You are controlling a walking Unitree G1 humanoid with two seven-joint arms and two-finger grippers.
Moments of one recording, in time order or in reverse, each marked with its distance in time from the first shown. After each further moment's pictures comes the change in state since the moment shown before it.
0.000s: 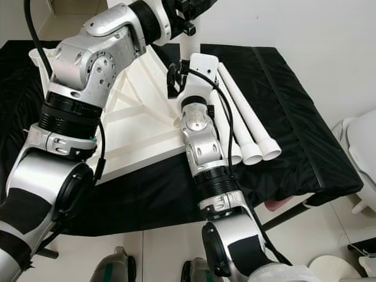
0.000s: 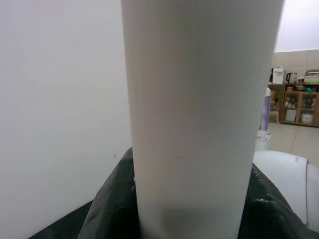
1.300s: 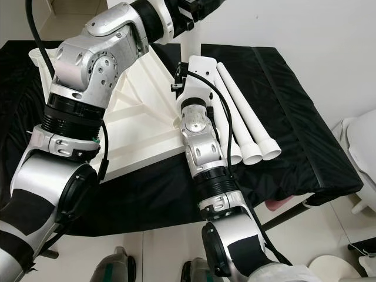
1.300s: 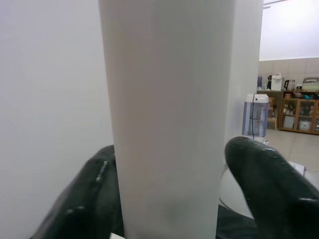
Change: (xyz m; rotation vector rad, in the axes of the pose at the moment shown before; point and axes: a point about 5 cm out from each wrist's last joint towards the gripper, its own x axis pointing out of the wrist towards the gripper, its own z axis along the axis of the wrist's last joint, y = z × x) left arm 0.000 -0.002 0.003 -0.019 -0.024 0.006; right arm 0.000 -0.001 -0.005 -0.015 0.021 -0.015
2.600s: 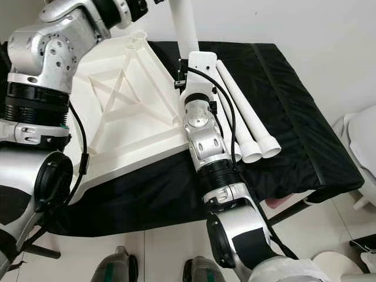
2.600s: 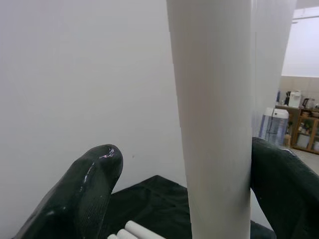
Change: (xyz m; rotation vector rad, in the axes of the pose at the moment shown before) left arm -0.040 0.062 0.008 -0.054 -0.024 0.169; right arm 0.011 -0.011 -0.004 -0.115 0.006 0.000
